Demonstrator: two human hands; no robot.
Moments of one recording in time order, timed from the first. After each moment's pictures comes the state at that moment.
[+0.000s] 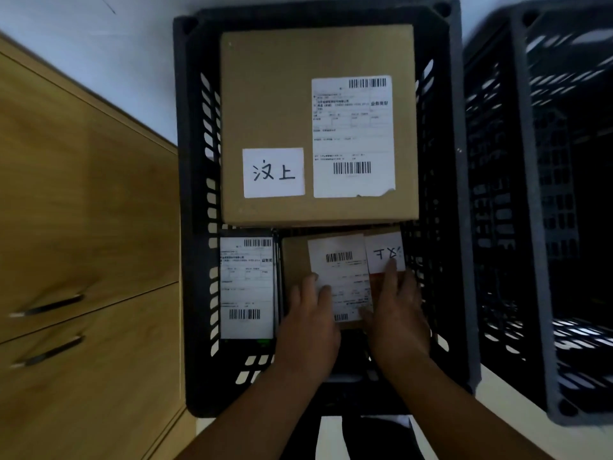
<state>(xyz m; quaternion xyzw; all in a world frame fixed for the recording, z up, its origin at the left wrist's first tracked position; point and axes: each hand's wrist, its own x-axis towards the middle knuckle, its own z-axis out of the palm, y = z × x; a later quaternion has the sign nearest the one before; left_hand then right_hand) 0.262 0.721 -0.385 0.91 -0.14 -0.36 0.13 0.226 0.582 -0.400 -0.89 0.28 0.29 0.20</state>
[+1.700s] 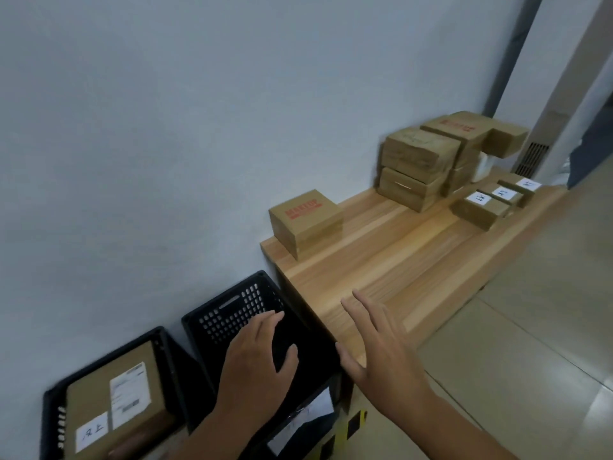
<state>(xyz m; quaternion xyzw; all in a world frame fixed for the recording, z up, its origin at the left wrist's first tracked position) 0.060 0.385 0.080 0.87 -0.43 -0.01 0.26 -0.102 0.234 0.077 -0.92 0.26 -0.24 0.17</state>
